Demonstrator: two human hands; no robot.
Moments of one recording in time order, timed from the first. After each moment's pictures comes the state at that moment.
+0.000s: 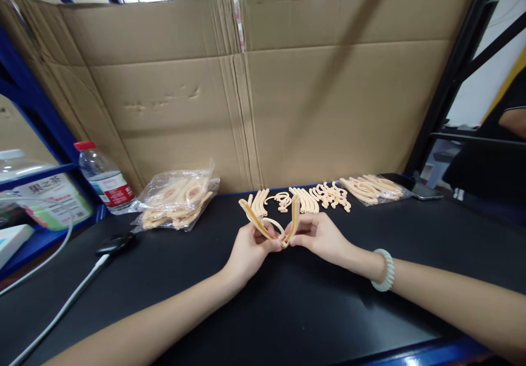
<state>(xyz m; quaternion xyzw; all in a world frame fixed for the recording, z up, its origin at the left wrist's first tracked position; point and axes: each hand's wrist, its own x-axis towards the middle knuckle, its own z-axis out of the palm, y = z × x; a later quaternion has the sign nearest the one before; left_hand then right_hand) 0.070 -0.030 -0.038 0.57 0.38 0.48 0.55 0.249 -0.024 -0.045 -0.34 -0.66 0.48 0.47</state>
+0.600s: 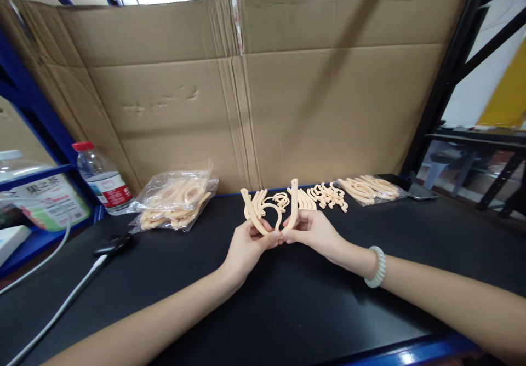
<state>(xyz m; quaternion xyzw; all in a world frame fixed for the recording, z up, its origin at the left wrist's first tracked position) 0.073 -0.034 -0.034 0.53 0.40 0.50 0.55 0.245 -0.022 -0.044 -0.34 -0.59 0.54 0.49</state>
